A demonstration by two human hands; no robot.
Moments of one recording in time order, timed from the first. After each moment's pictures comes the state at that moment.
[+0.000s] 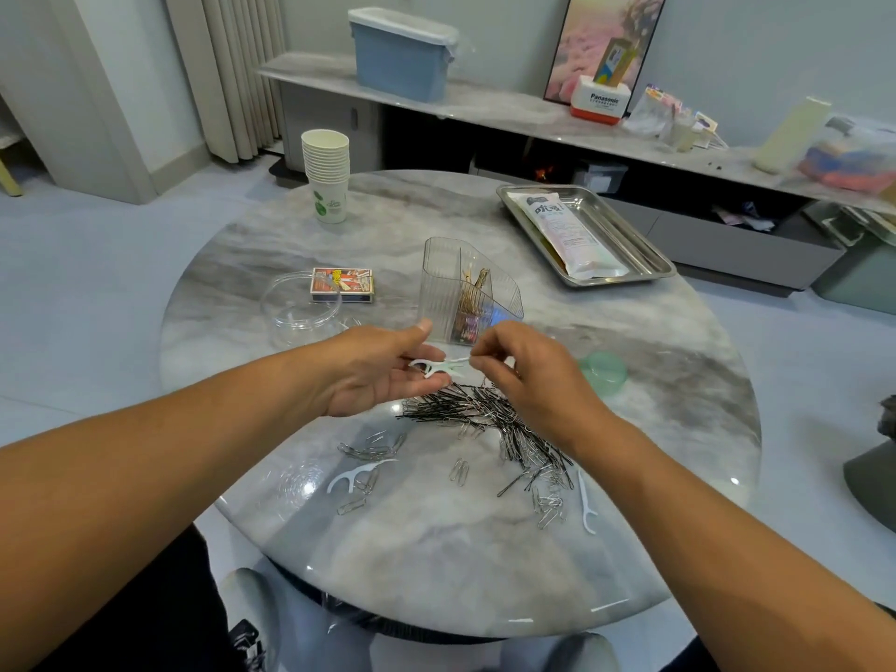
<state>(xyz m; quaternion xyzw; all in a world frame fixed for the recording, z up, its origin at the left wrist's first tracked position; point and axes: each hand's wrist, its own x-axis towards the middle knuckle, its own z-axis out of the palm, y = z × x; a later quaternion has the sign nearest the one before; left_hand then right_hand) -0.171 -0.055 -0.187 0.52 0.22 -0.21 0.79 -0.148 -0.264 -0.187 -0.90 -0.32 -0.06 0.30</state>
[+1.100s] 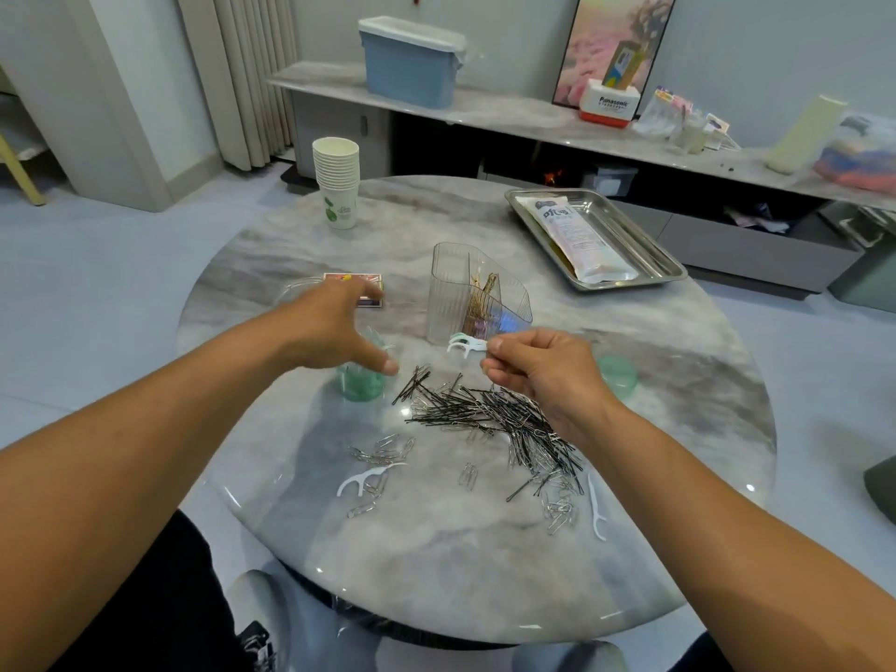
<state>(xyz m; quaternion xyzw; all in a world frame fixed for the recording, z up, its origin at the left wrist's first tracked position) -0.168 0.003 -0.155 0.94 0.08 -0.08 0.31 -0.142 -0.253 -0.180 -0.67 0.05 0.15 0.72</state>
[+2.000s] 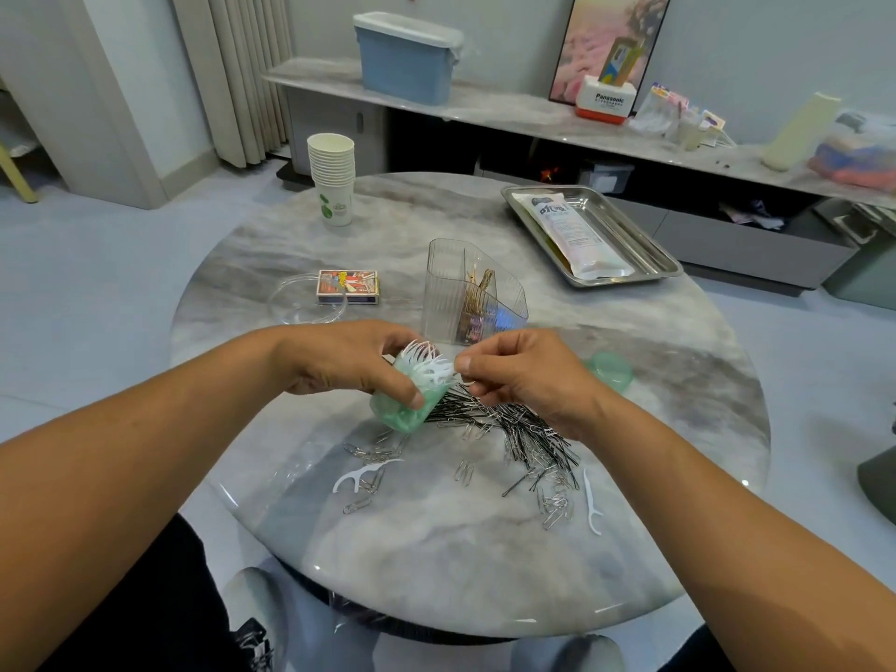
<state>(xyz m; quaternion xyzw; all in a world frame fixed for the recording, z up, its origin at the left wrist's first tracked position) -0.175 -0.017 -0.173 0.81 -0.05 -0.27 0.52 -0.149 -0.250 -0.171 -0.75 -0.08 0.25 0.61</state>
